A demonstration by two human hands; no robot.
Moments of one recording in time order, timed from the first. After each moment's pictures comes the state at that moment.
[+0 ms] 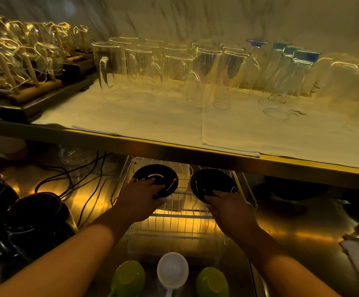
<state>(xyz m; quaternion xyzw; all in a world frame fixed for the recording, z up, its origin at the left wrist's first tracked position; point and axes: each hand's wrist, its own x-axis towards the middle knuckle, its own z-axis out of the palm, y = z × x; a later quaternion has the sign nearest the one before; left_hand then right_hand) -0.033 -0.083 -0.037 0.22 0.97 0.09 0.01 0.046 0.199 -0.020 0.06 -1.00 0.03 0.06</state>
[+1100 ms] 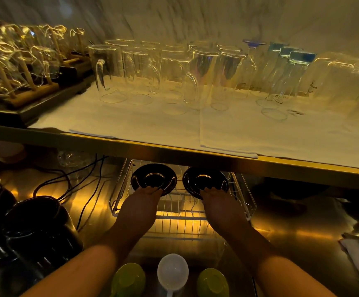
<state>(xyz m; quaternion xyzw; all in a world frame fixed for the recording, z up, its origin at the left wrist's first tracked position) -0.008 -0.065 -0.047 0.18 0.98 0.06 -0.06 0.024 0.183 -0.035 0.07 -1.00 0.00 0.06</state>
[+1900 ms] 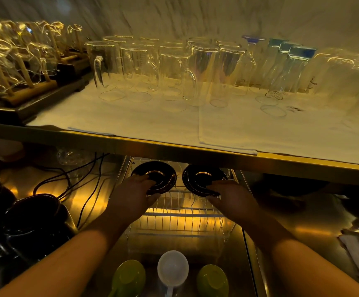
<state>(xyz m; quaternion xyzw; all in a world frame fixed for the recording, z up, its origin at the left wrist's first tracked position) -0.017 -0.090 -0.023 0.21 0.96 0.14 -0.13 0.024 0.218 -0.013 0.08 -0.99 0.12 0.08</state>
